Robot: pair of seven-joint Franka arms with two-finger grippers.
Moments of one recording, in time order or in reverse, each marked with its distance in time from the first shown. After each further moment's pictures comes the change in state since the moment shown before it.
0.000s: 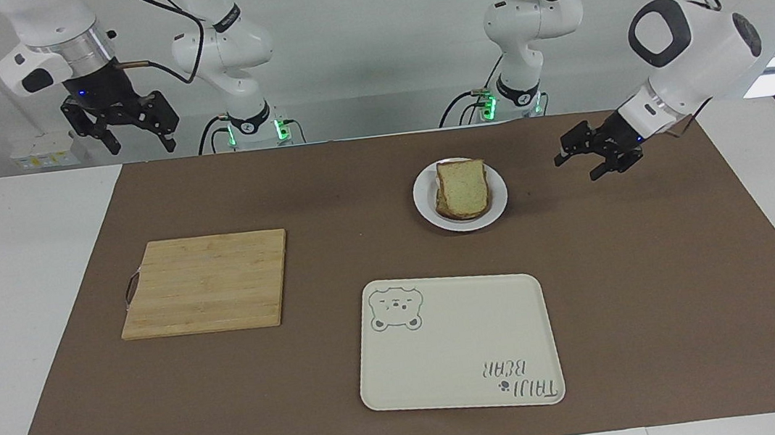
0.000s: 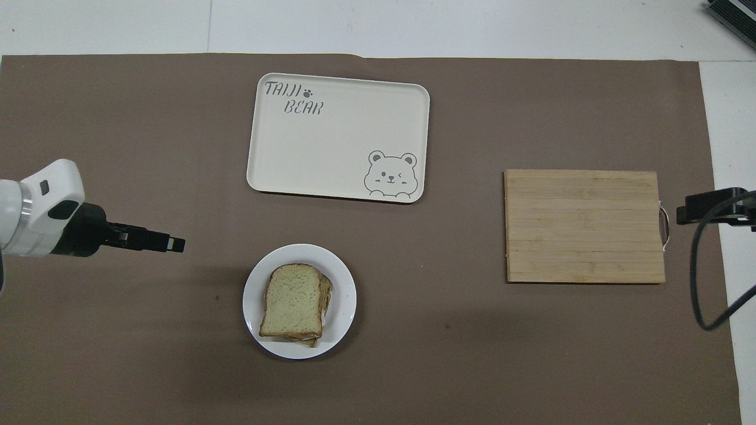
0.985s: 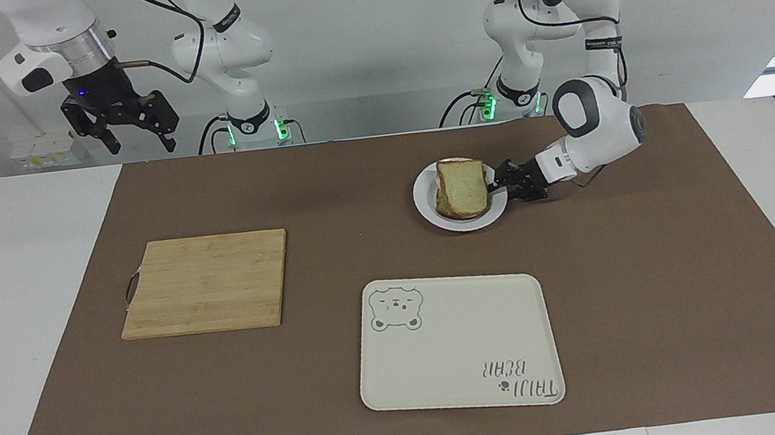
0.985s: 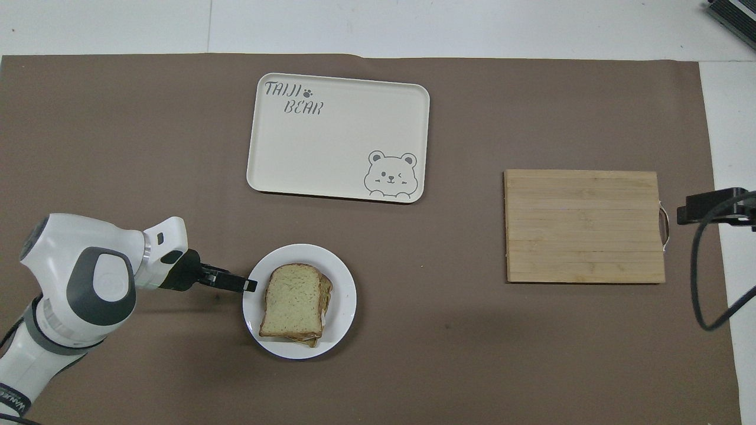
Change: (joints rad) left arm -0.148 0.107 -0.019 -0.312 -0.290 0.204 0.330; right arm -0.001 0.000 -0.002 0.001 0.000 0.000 -0.001
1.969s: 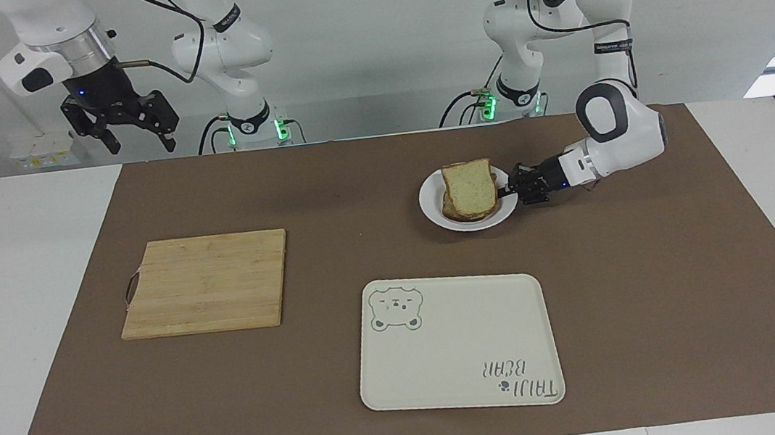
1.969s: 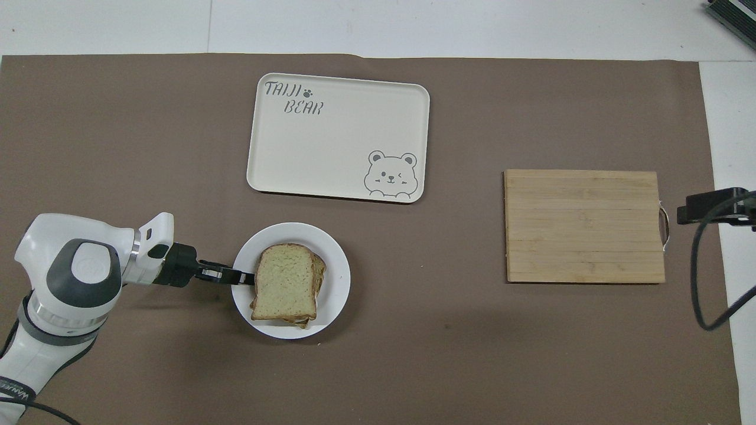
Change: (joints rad) left arm 0.084 0.055 0.015 0.144 -0.082 -0.165 -0.039; right arm 0.000 0.000 0.000 0.000 0.000 0.000 0.000
